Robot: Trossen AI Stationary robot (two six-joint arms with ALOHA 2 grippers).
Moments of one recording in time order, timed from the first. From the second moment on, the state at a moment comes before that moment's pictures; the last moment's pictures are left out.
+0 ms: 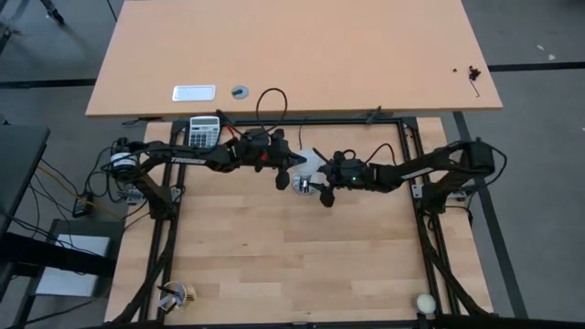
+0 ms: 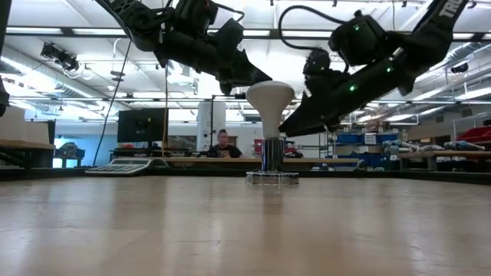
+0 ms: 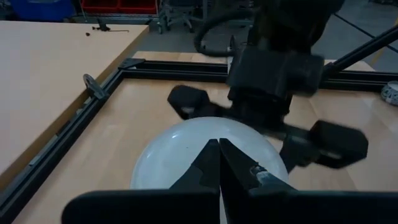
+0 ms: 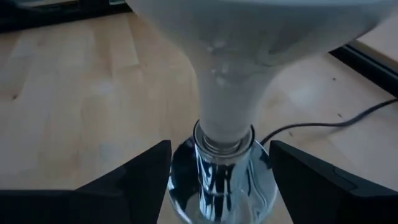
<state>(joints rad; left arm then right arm) 0.29 1.61 0.95 0.35 0.18 0.05 -0.15 1.52 0.55 0.51 0.16 0.13</state>
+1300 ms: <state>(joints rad) 0.29 1.61 0.95 0.36 0.19 0.05 -0.10 1.38 0.76 0.22 0.31 0.11</state>
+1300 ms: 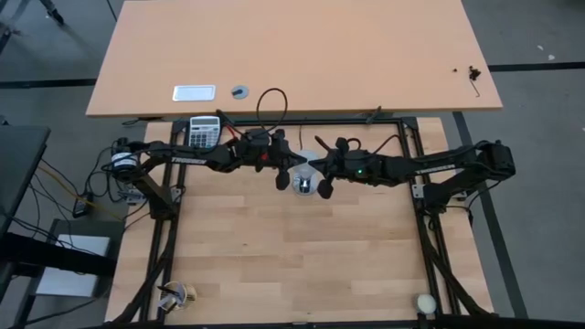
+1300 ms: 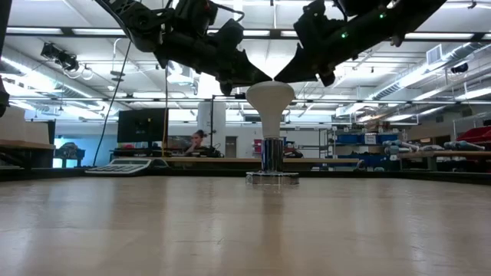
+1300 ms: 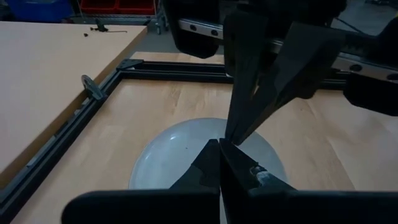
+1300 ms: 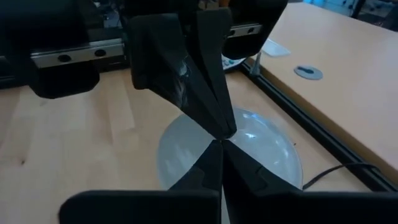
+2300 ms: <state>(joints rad) 0.29 1.58 0.95 0.41 0.17 0.05 -0.07 1.37 0.76 0.18 0.28 0.09</state>
